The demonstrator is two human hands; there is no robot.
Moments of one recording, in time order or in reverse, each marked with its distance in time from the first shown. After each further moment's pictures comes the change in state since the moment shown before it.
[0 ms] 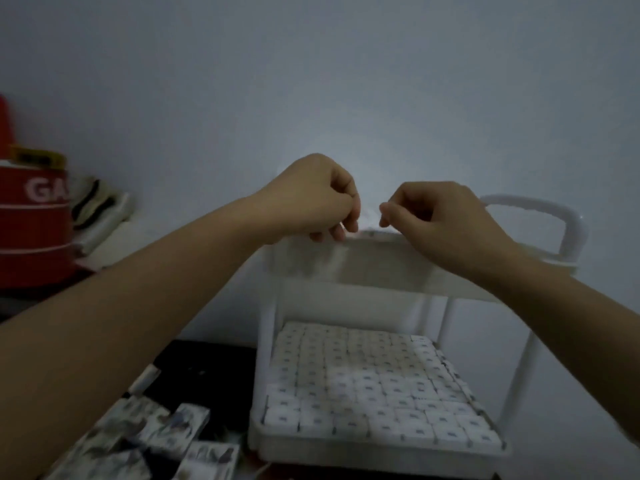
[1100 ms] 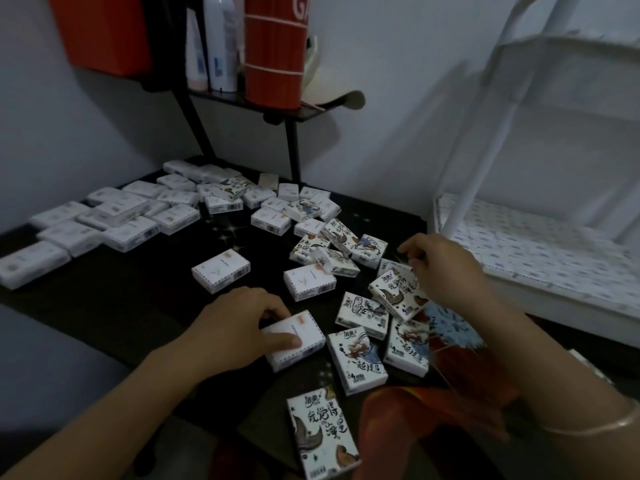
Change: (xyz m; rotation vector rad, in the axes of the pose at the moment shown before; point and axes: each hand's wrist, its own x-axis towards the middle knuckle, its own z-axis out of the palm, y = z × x) left_hand -0.378 -0.208 -0.045 0.408 -0.227 -0.596; right_hand -0.152 -0.104 0.245 -0.103 -0.489 0.165
